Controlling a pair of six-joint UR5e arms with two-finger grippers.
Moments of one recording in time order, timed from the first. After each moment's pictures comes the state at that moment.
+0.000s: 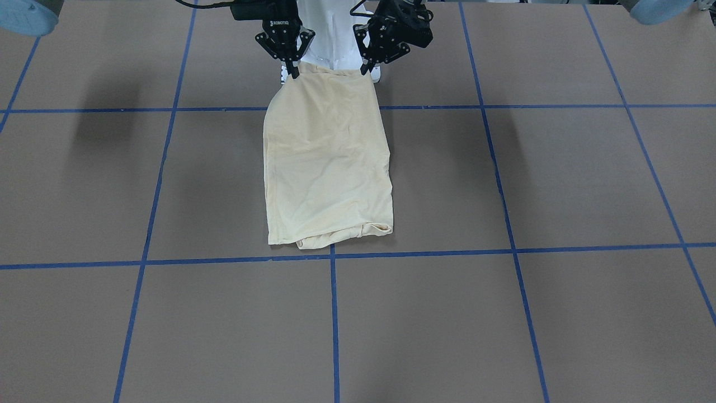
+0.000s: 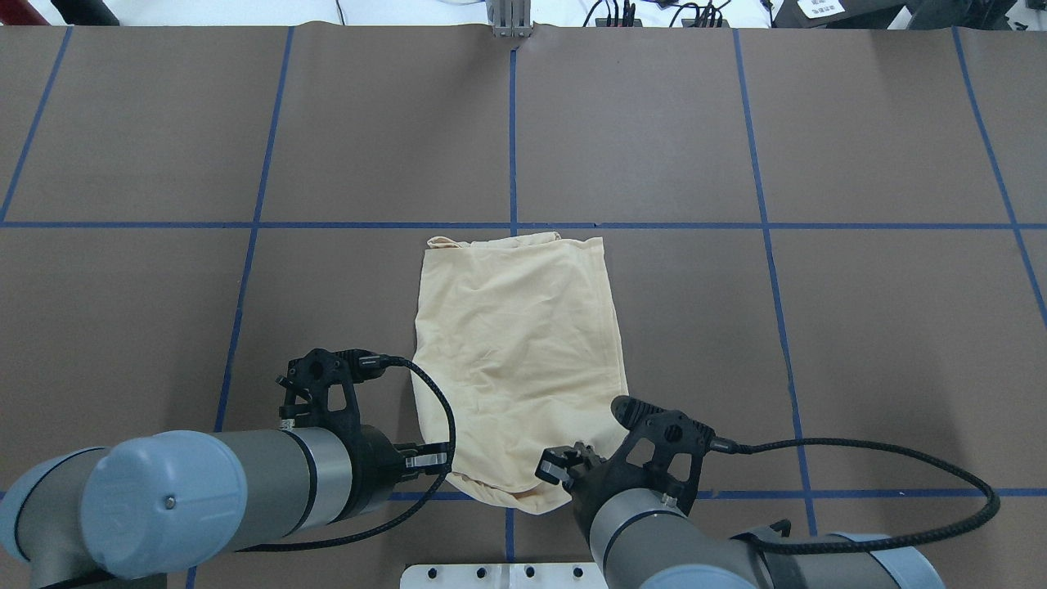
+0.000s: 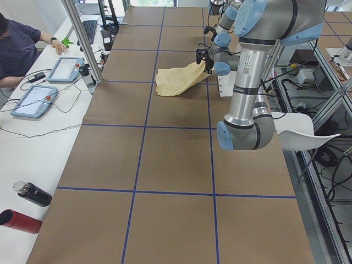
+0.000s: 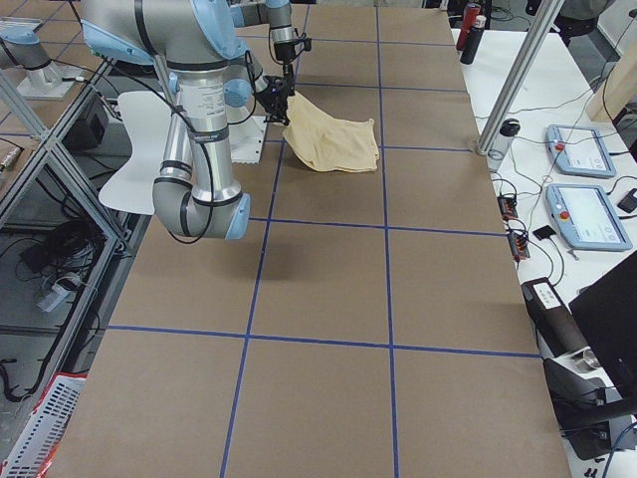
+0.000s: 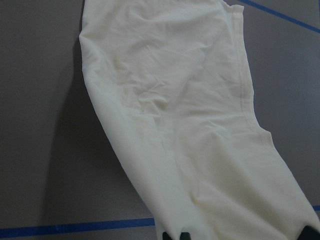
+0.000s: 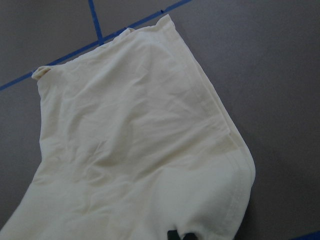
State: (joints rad) left arm -0.20 -1.91 -2.18 -1.81 -1.57 -1.54; right arm 0.03 -1.14 2.21 -1.74 1.14 1.88
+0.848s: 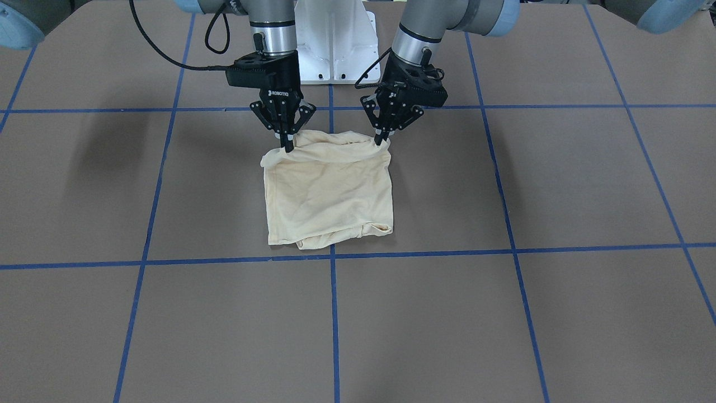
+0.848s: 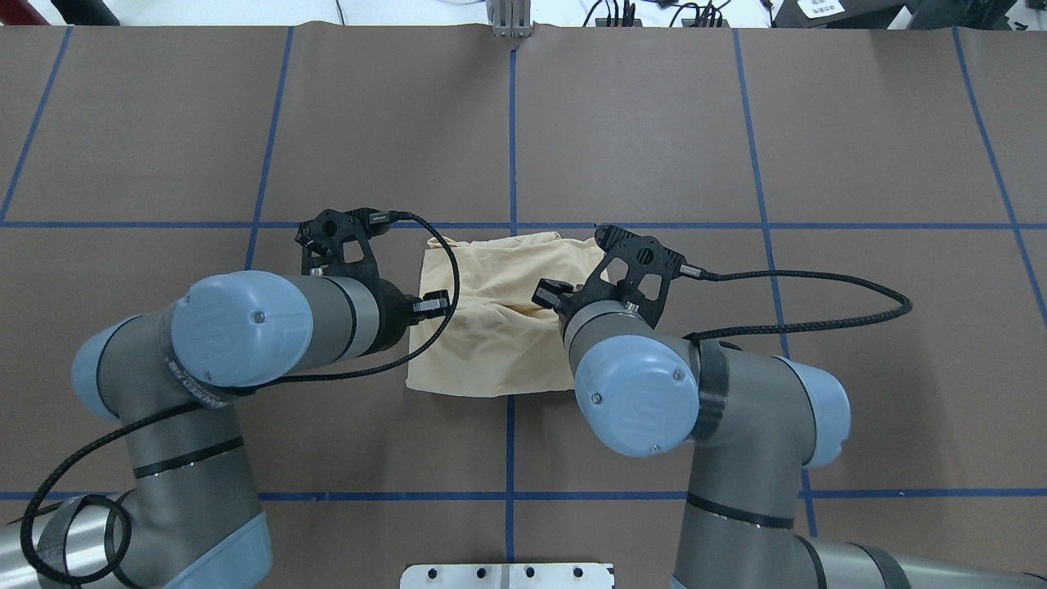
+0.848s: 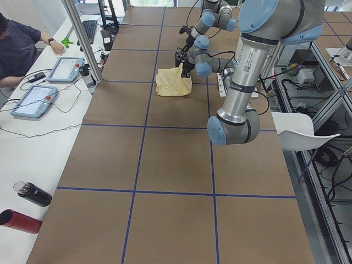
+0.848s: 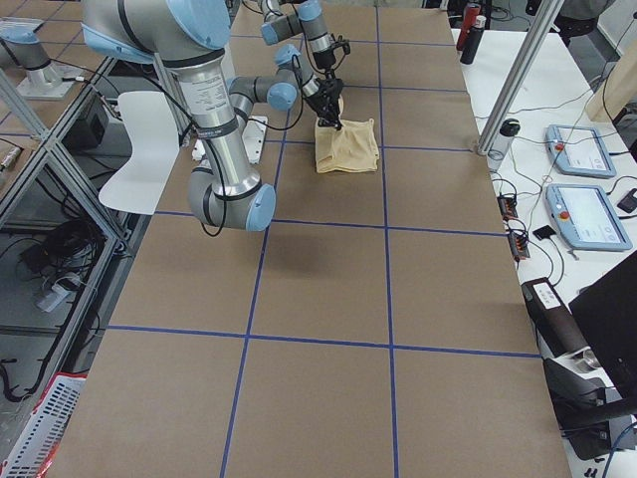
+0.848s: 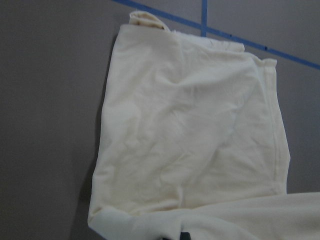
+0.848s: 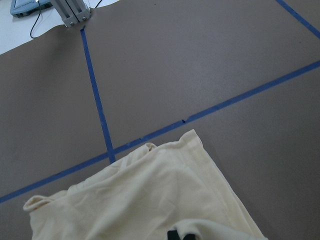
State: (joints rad) left arm -0.44 -2.05 -1.95 -1.81 -1.56 -1.44; right arm 0.33 -1.01 1.92 -1.59 1.22 1.73
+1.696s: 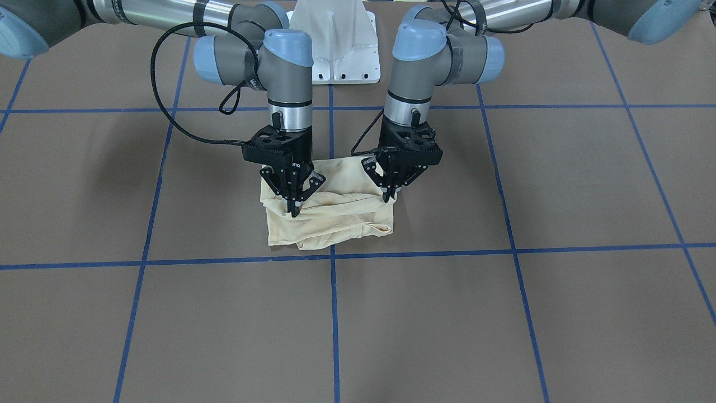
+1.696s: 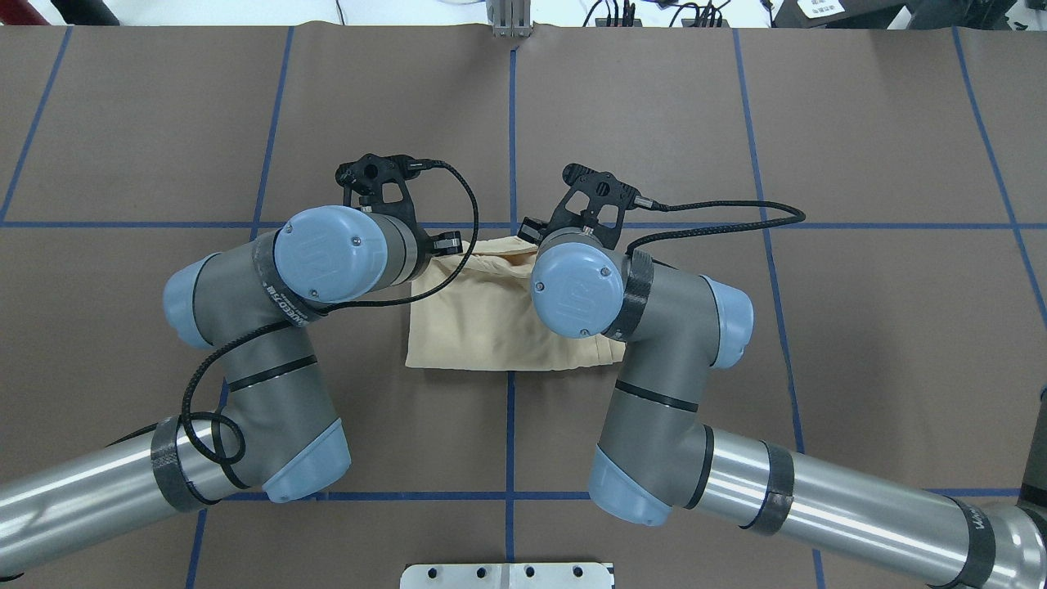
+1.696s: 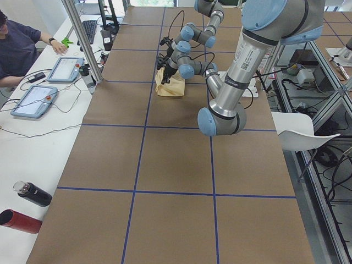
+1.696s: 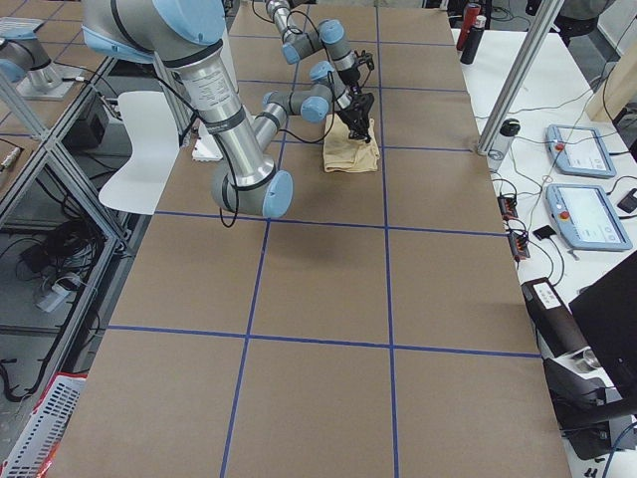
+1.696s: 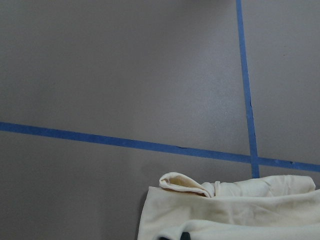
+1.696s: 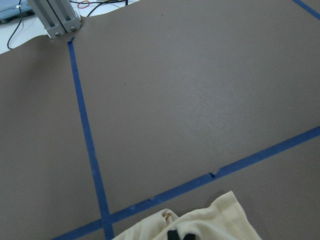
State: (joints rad) left arm -0.51 -2.19 -1.68 -1.84 -1.52 -1.35; right arm 0.43 -0.88 1.60 -1.45 1.26 1.66
